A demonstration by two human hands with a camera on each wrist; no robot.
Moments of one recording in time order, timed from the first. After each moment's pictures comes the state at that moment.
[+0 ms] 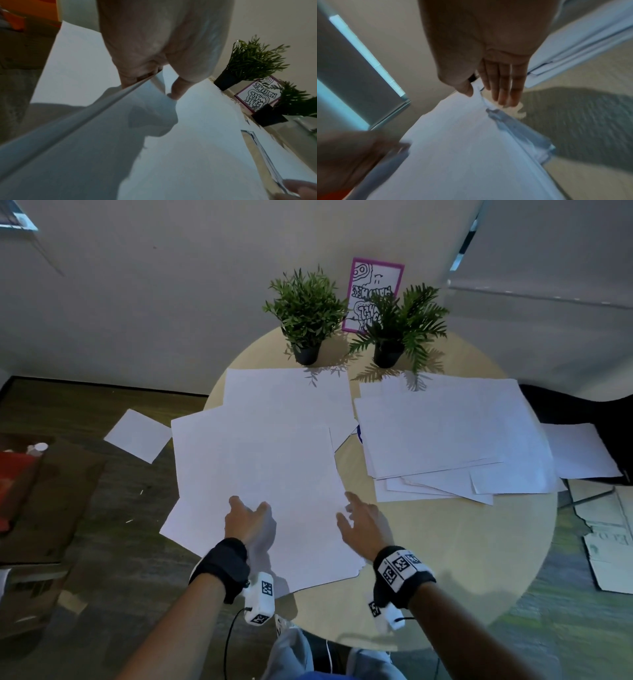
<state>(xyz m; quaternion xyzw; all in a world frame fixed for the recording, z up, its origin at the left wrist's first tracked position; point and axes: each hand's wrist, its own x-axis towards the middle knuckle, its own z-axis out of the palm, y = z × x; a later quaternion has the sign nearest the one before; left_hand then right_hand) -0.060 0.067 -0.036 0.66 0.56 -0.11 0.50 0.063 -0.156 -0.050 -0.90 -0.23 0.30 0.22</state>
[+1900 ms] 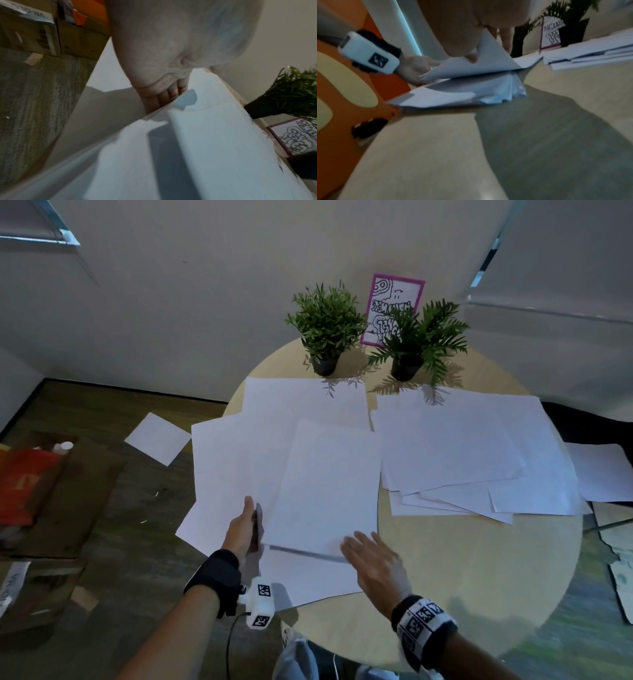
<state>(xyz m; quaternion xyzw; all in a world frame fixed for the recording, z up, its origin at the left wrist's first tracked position) -0.089 0.098 -0.062 0.47 0.58 -0.06 0.67 0.015 -0.191 -0.064 -0.81 -0.56 -0.05 0.17</state>
